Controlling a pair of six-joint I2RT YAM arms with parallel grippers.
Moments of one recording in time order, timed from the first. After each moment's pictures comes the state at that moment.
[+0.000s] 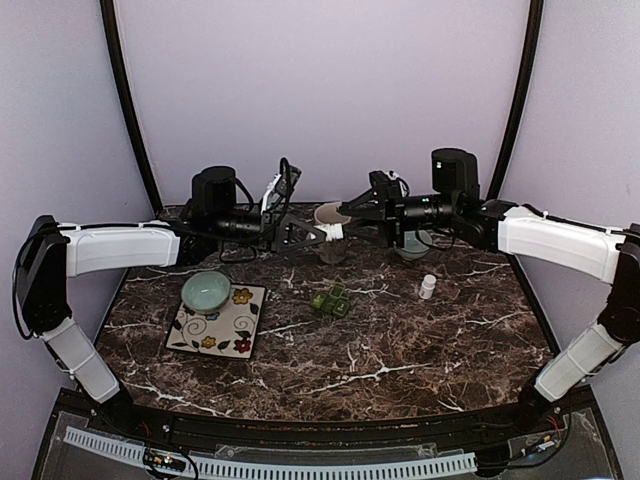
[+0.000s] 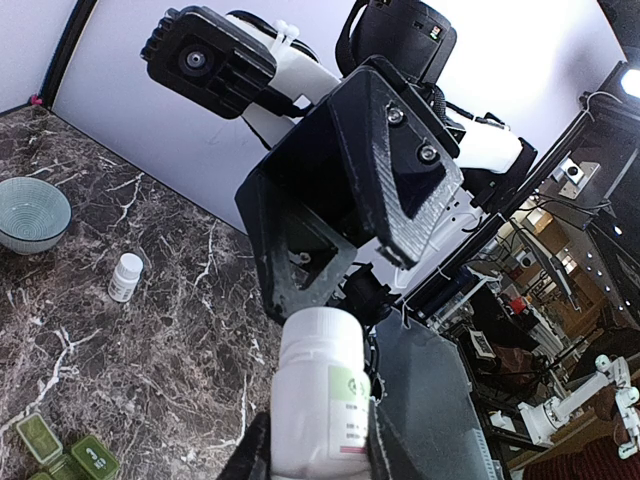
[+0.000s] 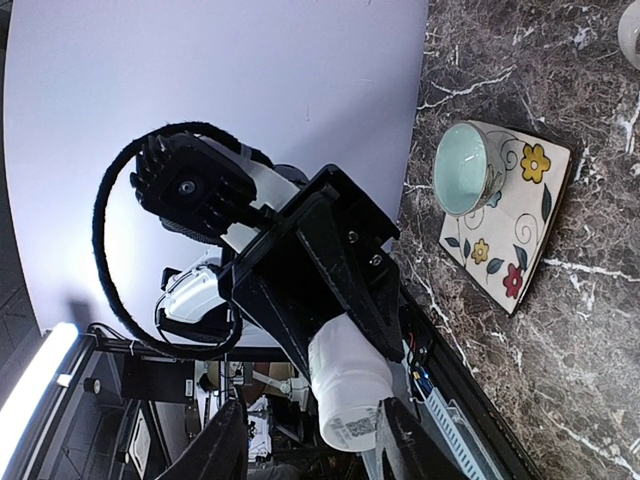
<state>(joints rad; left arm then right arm) -0.66 1.64 1.13 0.36 1.00 -0.52 0.65 1.50 1.17 0.09 -0.88 1.25</state>
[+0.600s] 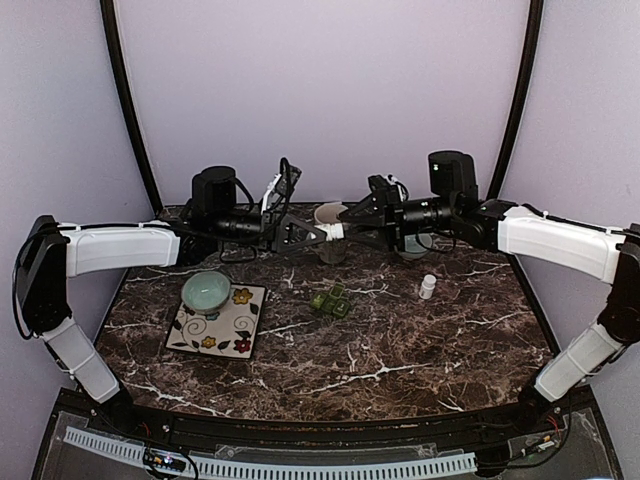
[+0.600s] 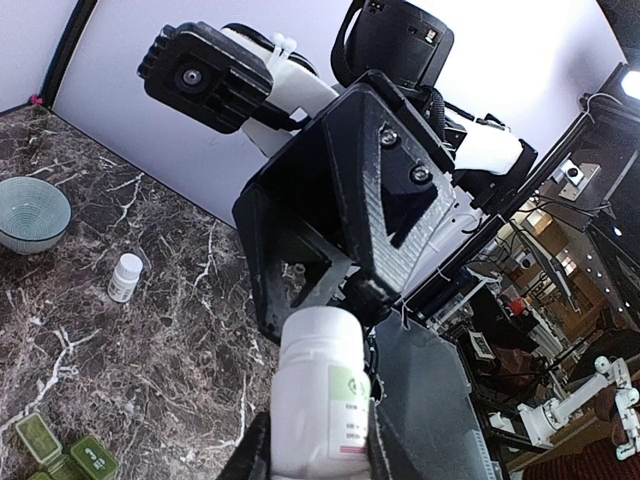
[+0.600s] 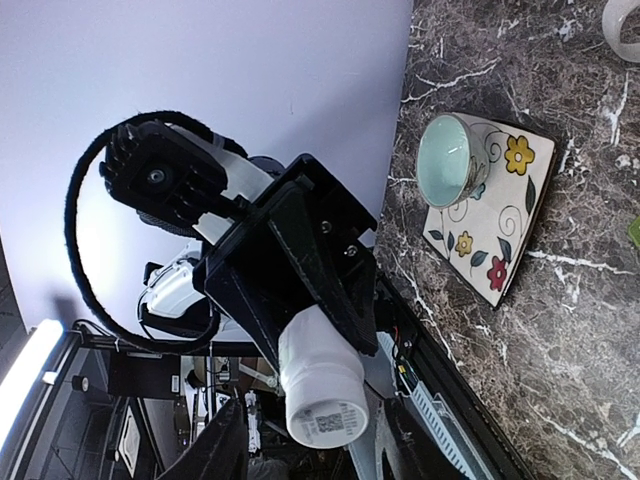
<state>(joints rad) -0.66 1.64 1.13 0.36 1.00 -0.52 0.65 1.50 1.17 0.04 -0.88 1.19</state>
